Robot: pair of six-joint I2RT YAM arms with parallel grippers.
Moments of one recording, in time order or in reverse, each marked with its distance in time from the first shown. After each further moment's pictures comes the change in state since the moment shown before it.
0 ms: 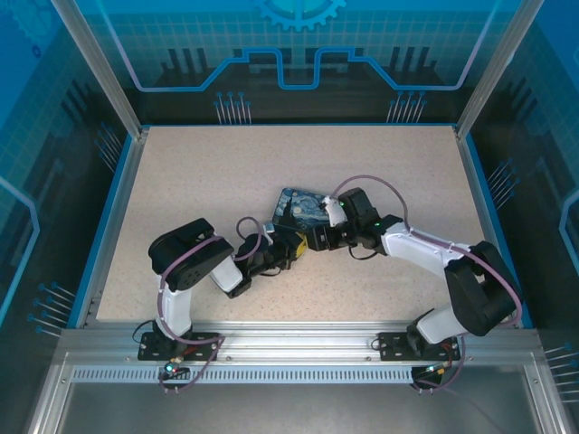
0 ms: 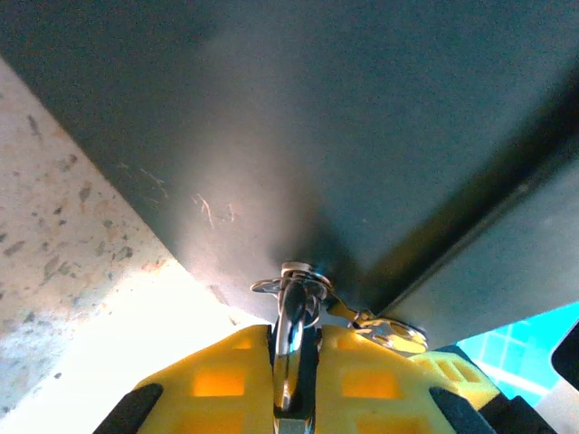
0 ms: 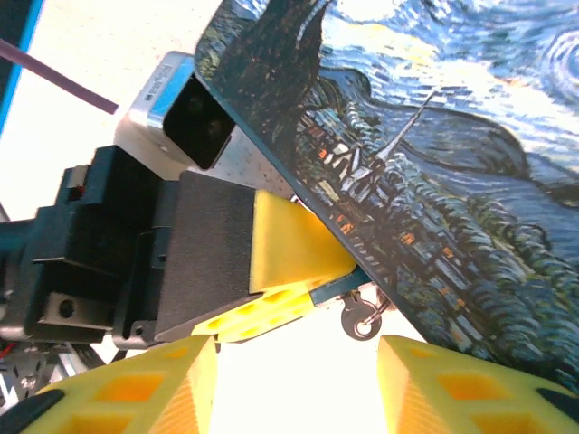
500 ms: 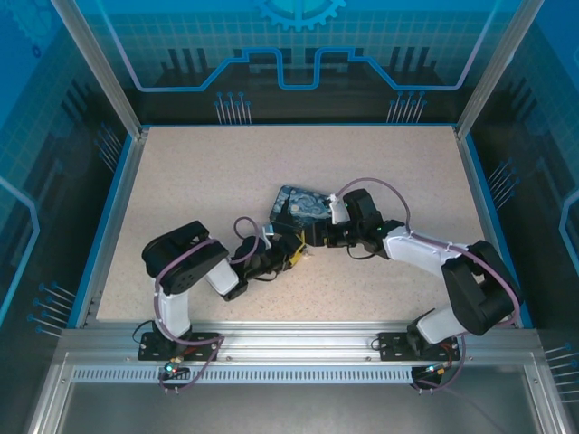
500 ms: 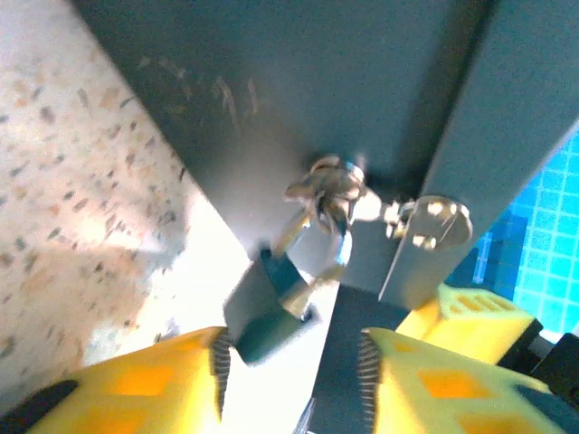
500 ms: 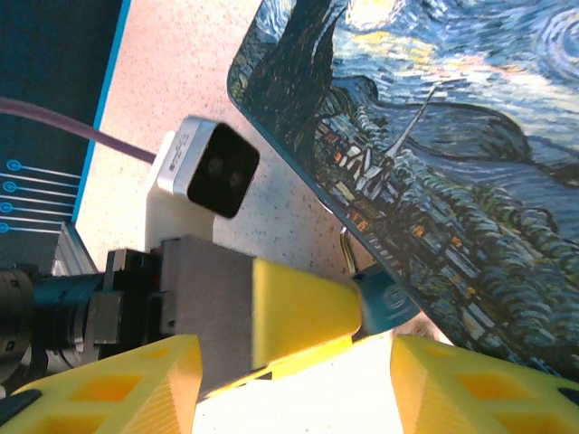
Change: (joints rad) left arm 0.000 -0.070 -0.052 -0.061 0.036 0.150; right arm -0.023 0.020 -0.057 0.188 -0.077 0.172
